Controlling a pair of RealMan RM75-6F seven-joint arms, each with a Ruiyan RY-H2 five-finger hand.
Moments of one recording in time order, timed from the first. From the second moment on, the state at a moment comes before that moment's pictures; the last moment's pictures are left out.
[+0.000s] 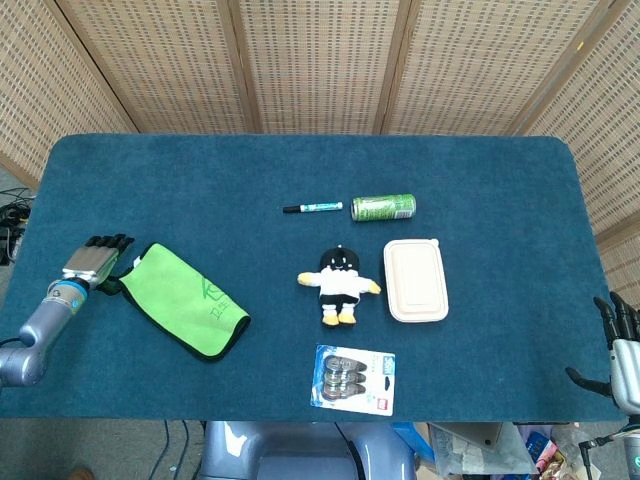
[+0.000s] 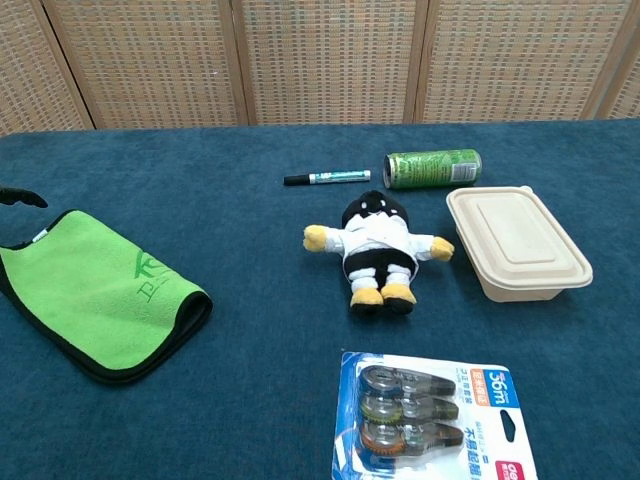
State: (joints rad) left arm -0.73 -1.36 -0.01 -1.00 1.06 0.48 0.02; right arm 0.02 -1.07 0.09 -1.66 -1.34 1.44 -0.05
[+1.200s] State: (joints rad) left arm -0.32 -0.95 -0.04 -1.61 1.27 1.25 -0.04; right arm 0.00 -1.03 0.07 -1.70 -1.42 1.48 0.03
